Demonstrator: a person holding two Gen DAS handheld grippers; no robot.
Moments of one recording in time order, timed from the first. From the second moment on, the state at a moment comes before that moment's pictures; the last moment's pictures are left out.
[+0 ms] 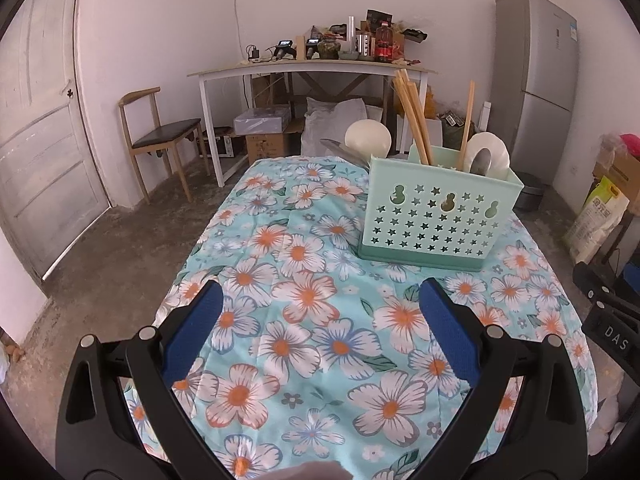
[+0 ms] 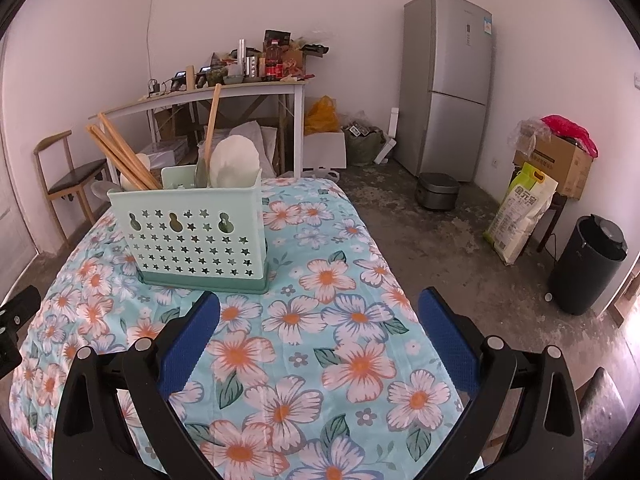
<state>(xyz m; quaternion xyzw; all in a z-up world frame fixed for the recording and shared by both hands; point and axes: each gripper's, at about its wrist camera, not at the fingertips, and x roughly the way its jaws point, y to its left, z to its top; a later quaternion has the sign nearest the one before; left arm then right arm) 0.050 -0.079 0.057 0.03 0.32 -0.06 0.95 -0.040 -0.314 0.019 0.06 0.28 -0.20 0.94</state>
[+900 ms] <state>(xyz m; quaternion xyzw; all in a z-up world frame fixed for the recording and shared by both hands) 0.053 -0.076 0.057 0.02 0.33 -0.06 0.94 -0.038 -0.310 0.018 0.06 0.28 -0.20 0.94</state>
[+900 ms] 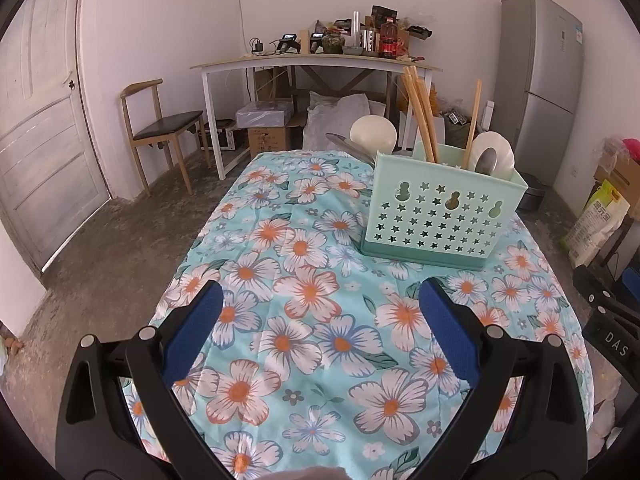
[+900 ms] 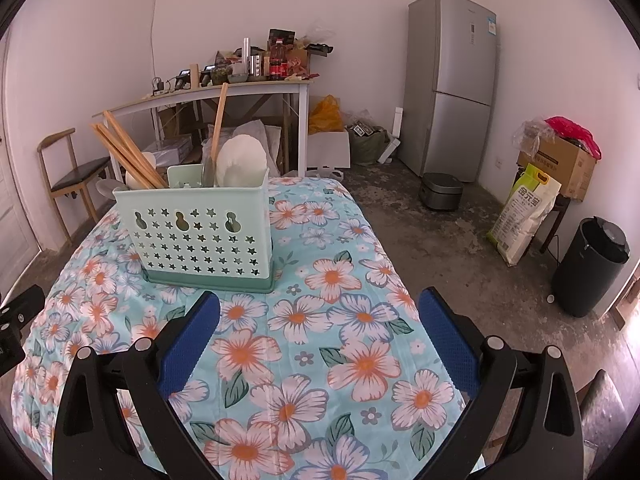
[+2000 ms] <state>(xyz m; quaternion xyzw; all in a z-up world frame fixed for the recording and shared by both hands) 0.054 -0.074 0.057 0.02 0.33 -0.06 0.94 -0.036 -0.308 0.020 0.06 0.28 -0.19 0.94</state>
